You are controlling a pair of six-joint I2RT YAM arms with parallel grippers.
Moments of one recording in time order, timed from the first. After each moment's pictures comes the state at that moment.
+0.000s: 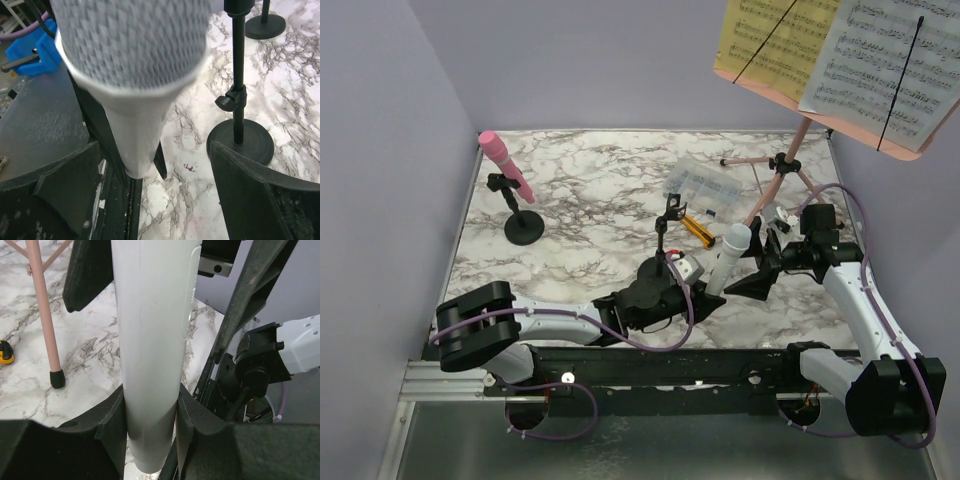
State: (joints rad) left arm -1.26 1.47 0.63 0.80 -0.09 -0.33; right arm 0.02 1.05 0.78 -0.70 -1.56 -0.74
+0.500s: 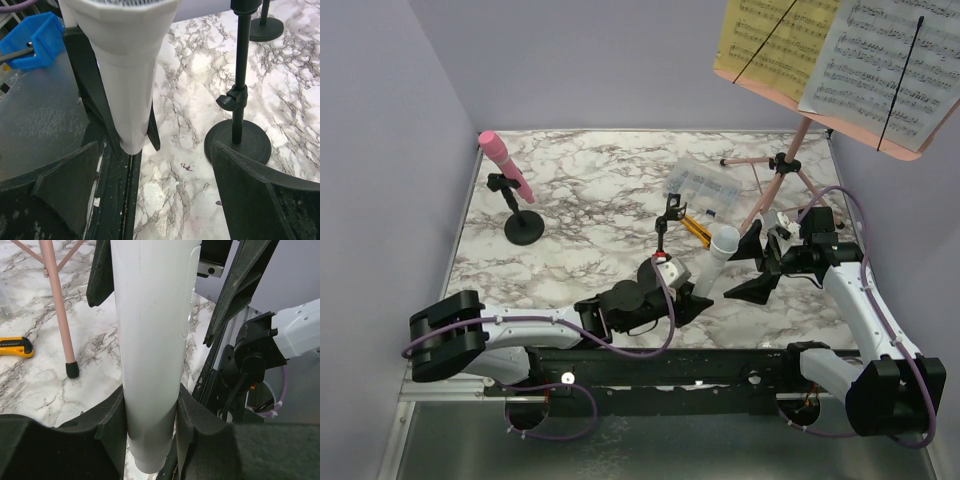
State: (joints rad) left arm -1.26 1.32 0.55 0.73 -0.09 -0.28; right arm 0.02 1.05 0.78 -0.81 -1.56 -0.90
